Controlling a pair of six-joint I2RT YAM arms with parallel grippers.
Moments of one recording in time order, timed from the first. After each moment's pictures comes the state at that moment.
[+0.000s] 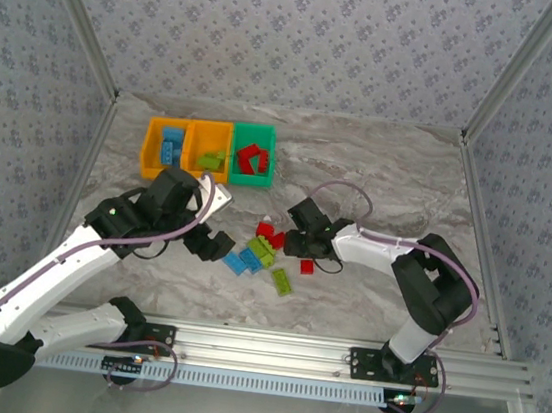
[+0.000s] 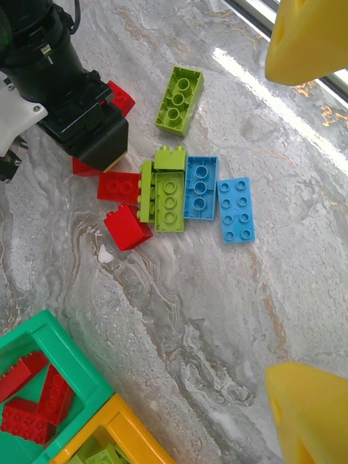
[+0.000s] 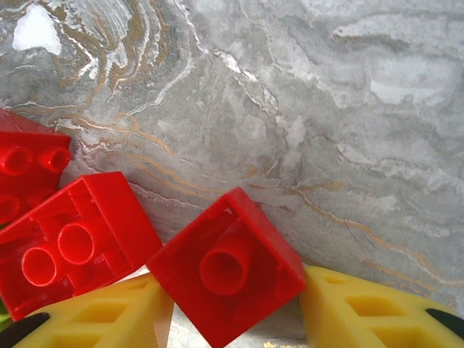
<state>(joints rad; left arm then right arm) -0.71 0.96 1.04 -0.93 0.06 0.04 0.75 1.68 0.89 -0.33 0.08 0.60</state>
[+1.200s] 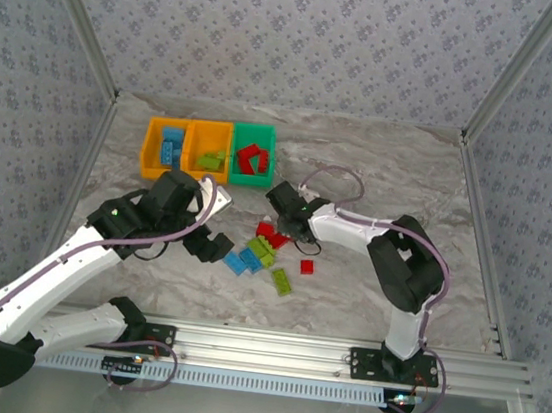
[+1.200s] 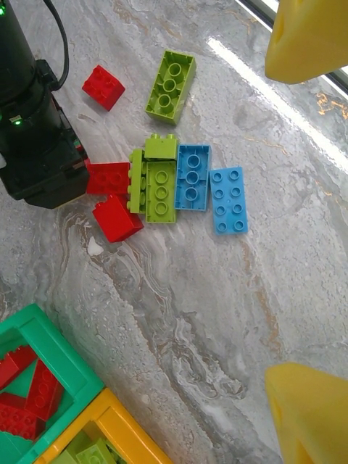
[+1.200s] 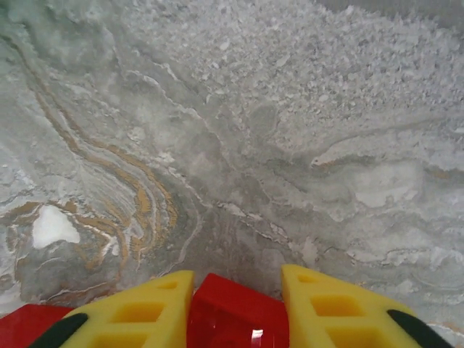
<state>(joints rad) -0.71 0.96 1.02 -0.93 0.03 0.06 0.79 1.87 1.19 -0.50 0.30 0.93</state>
